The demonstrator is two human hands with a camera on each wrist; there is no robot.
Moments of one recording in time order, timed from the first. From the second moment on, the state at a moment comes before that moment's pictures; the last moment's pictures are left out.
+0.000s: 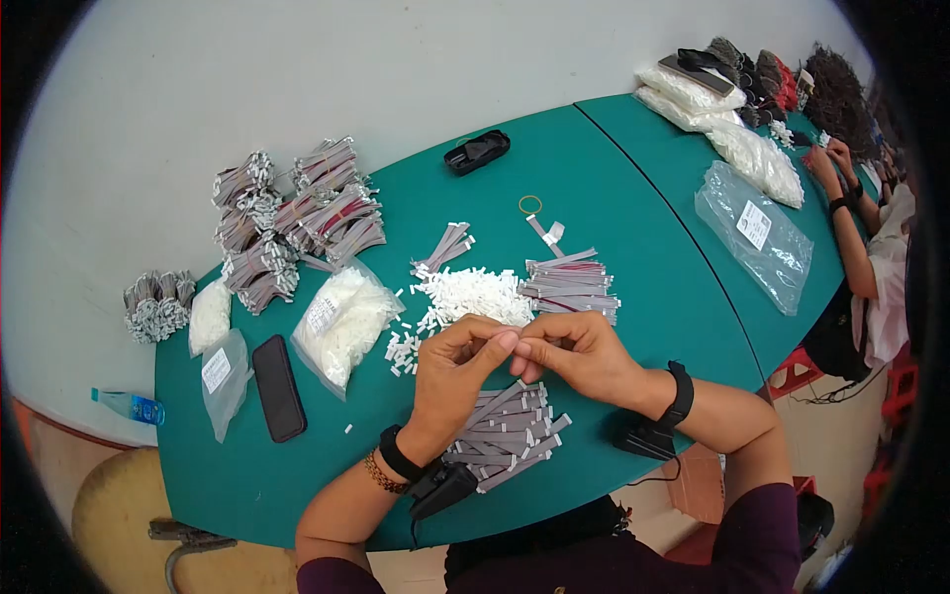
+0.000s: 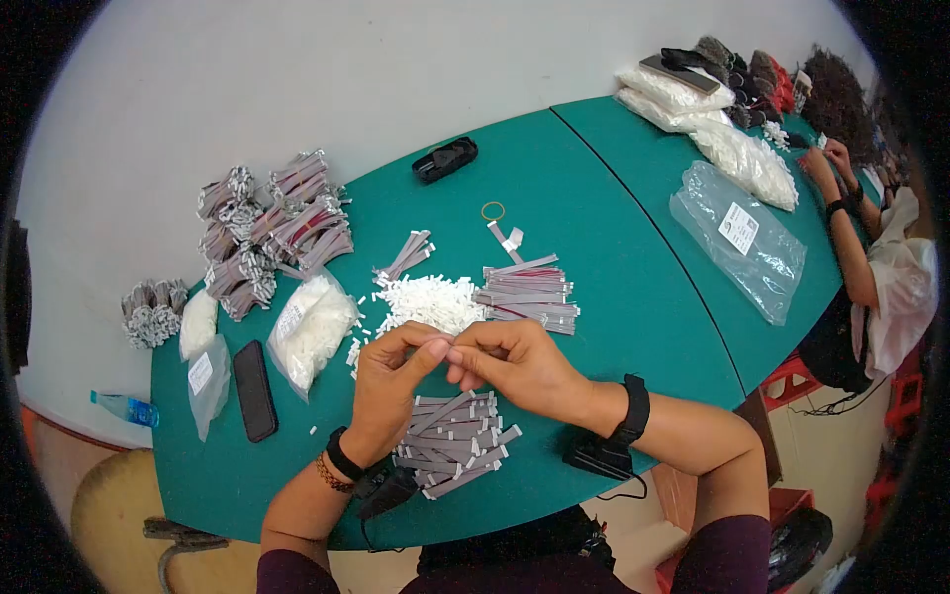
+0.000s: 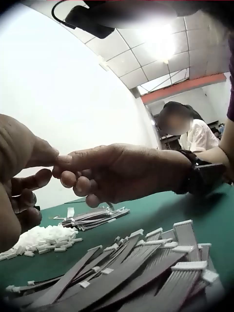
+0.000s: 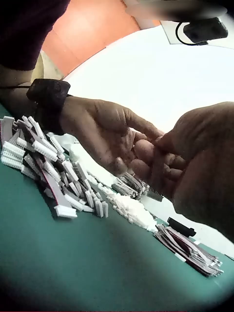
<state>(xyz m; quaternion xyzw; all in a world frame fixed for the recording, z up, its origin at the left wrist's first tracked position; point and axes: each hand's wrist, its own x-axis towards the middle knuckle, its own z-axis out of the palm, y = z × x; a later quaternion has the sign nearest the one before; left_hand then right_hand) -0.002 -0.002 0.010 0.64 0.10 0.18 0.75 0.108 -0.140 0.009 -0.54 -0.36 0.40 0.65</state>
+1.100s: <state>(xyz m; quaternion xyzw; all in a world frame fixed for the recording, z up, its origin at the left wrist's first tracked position) -0.001 -0.001 0.007 0.63 0.10 0.17 0.75 0.109 -0.140 0.007 -0.57 -0.38 0.35 0.64</state>
